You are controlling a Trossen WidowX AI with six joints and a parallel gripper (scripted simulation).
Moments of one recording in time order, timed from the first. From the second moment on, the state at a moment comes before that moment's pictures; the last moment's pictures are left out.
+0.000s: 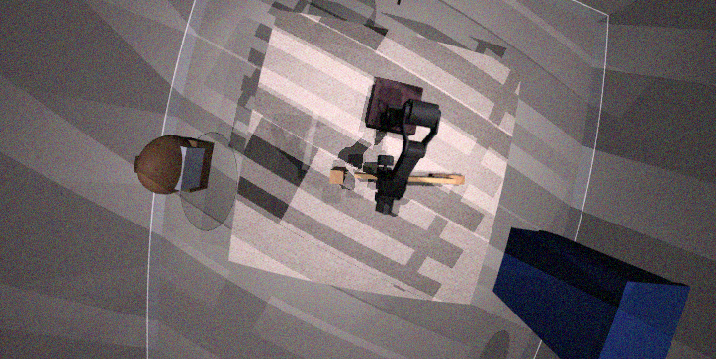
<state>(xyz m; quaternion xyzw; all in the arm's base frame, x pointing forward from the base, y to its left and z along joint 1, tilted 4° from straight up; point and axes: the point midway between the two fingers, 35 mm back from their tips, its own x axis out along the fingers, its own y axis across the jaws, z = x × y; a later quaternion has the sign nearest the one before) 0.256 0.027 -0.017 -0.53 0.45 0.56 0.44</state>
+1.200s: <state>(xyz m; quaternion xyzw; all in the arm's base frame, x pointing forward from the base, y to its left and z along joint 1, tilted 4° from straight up) 0.258 0.016 -0.018 -0.53 0.45 0.56 0.44</state>
